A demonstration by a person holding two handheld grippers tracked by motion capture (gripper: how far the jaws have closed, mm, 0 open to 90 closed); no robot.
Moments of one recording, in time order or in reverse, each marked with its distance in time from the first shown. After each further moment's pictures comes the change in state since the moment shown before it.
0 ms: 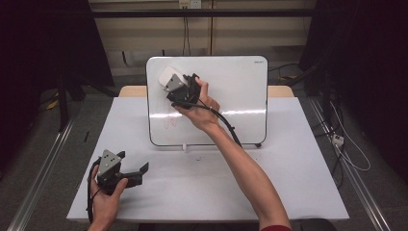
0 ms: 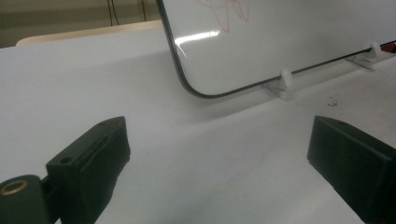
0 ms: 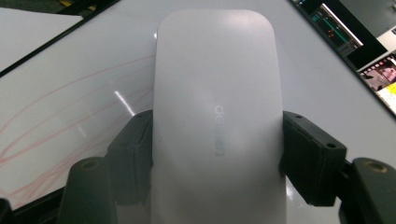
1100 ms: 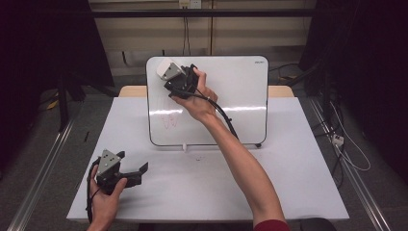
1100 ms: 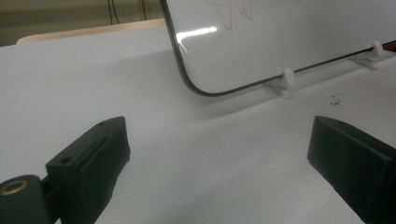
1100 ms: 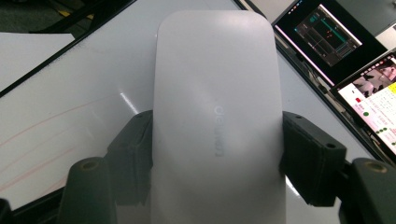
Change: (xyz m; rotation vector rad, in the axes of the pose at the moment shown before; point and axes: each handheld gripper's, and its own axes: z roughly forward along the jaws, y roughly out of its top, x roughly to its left) left arm 0.003 0.000 0.000 0.003 -0.001 -0.001; right arm -0.020 0.020 0.008 -0.007 0.001 0.031
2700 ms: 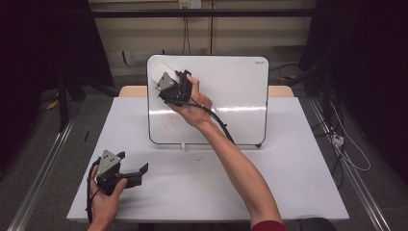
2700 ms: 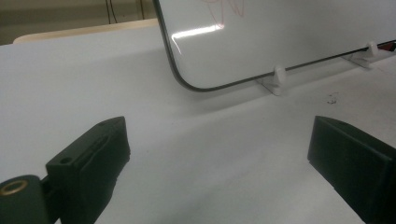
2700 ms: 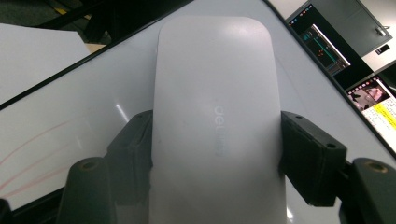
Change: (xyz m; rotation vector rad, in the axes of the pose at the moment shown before) left arm -0.001 -0.001 -0.001 -0.002 -0.006 -0.004; right arm 0.025 -0.003 0.005 -0.046 -0.034 -0.067
